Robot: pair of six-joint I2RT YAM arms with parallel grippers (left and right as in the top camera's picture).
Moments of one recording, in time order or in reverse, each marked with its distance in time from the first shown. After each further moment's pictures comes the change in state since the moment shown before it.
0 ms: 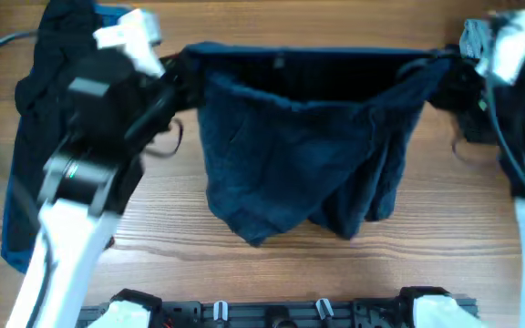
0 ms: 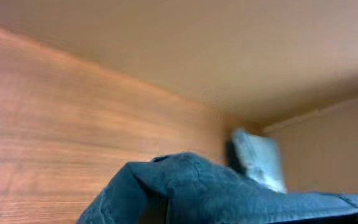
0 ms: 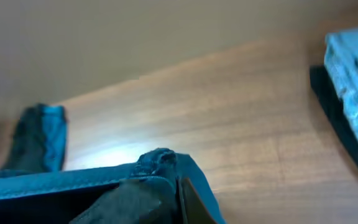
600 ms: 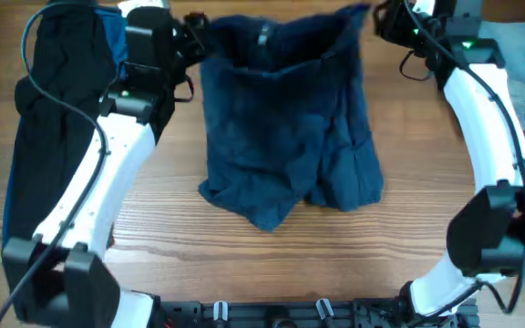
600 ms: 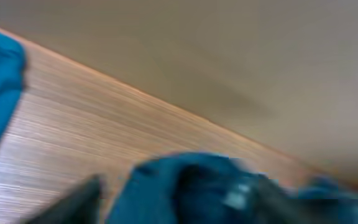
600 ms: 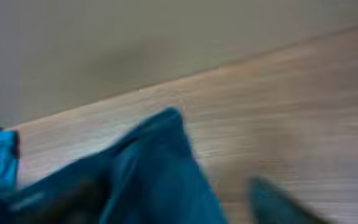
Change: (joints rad) left arm 0.068 0.370 -0.001 0.305 -0.225 0.054; right arm 0.002 0.543 0.000 0.543 -0.053 -0.008
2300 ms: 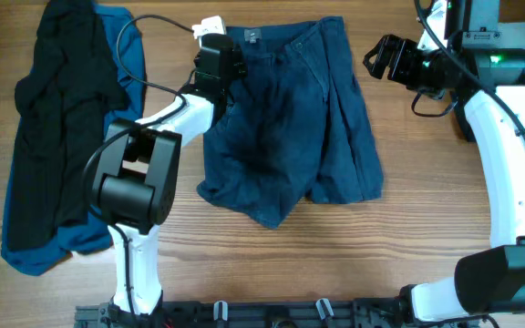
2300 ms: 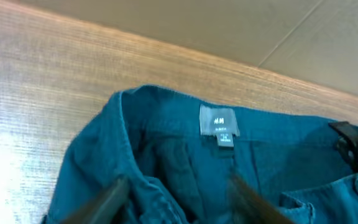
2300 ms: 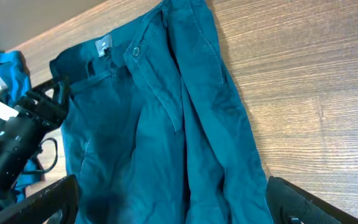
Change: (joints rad) left arm -0.097 0.588 0.060 0.464 -0.103 0.180; right arm 0.008 -0.188 0.004 -0.514 -0.069 -0.008
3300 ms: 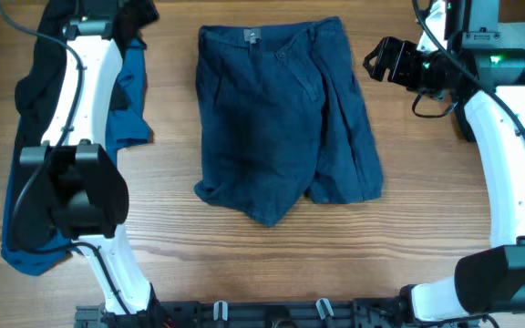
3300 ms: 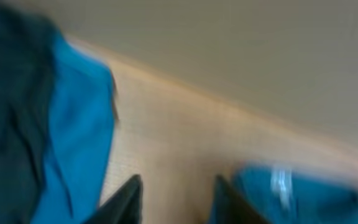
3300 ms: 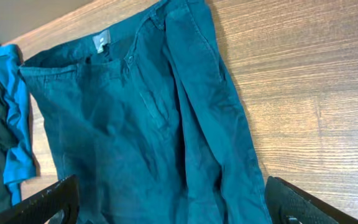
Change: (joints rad) left arm 0.323 -0.092 0.535 -0.869 0.201 0.056; right arm 0.000 0.000 0.000 -0.010 0.000 -0.026
